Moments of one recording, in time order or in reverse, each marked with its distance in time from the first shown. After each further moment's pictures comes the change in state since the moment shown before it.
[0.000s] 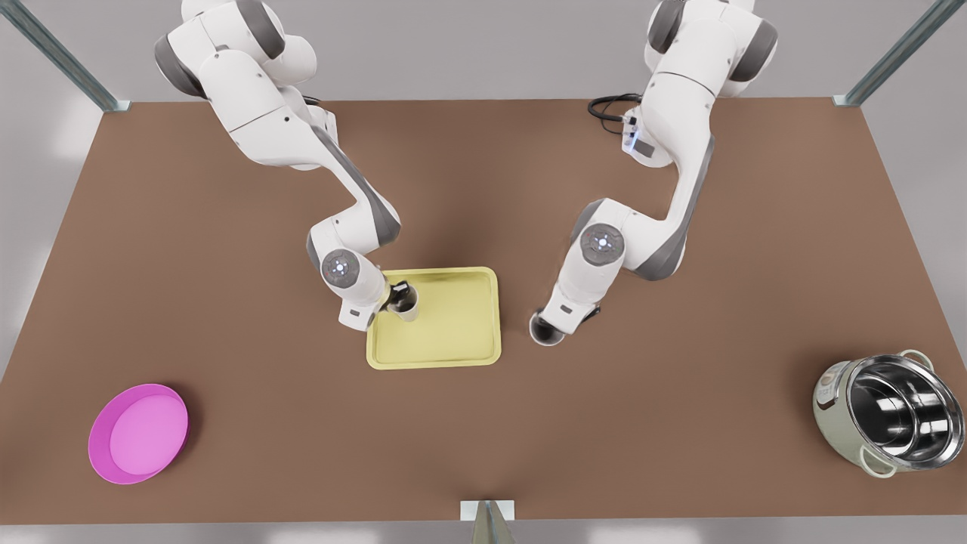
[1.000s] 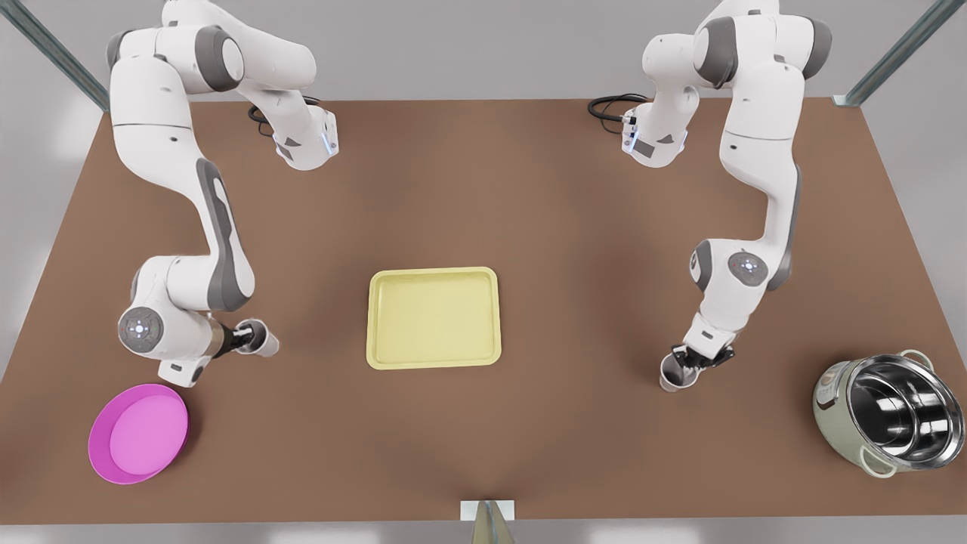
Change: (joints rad) left arm 0.322 0.027 0.049 -0.366 -0.016 0.677 0.604; right arm -0.283 0.056 -0.215 0.327 -0.091 -0.350 -0.459
